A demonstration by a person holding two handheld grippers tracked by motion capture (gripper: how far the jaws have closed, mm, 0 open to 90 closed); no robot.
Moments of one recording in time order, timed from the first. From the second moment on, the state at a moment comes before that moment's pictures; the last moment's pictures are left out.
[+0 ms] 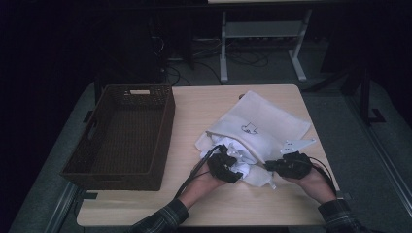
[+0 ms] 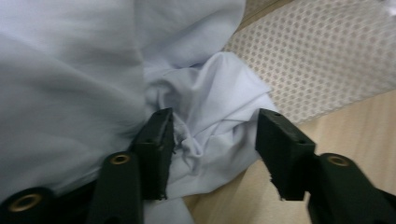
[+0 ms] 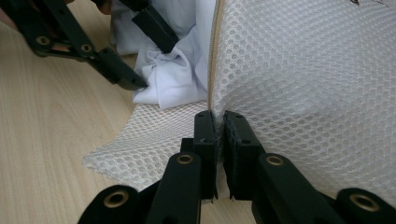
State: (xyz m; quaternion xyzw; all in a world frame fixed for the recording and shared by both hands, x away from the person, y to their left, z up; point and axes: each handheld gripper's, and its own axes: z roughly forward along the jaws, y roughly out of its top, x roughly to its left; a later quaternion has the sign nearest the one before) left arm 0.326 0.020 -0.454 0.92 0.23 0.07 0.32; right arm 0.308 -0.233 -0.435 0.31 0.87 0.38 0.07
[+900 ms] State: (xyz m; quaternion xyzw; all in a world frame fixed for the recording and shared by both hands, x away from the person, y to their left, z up) left arm 0.331 0.029 -0.443 0.90 0.25 0.03 0.37; right arm 0.318 -0.204 -0.426 0.32 0.86 0.38 0.13
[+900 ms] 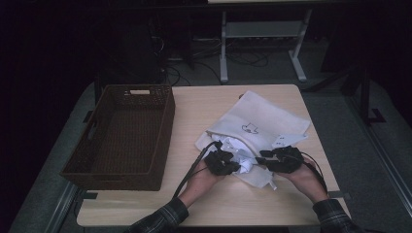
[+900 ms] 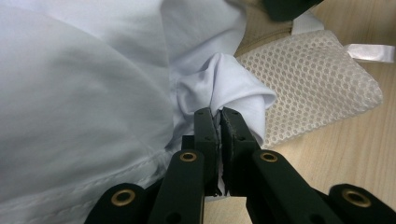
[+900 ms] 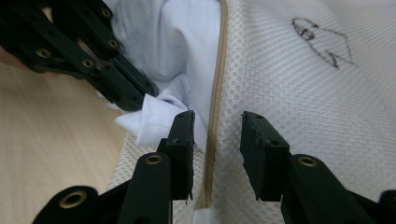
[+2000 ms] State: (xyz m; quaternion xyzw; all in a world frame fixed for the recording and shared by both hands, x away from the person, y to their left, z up) left arm 0.354 -0.009 -0.414 0.87 0.27 0.05 0.41; right arm 0.317 -0.222 -0.402 0.34 0.82 0.44 0.11
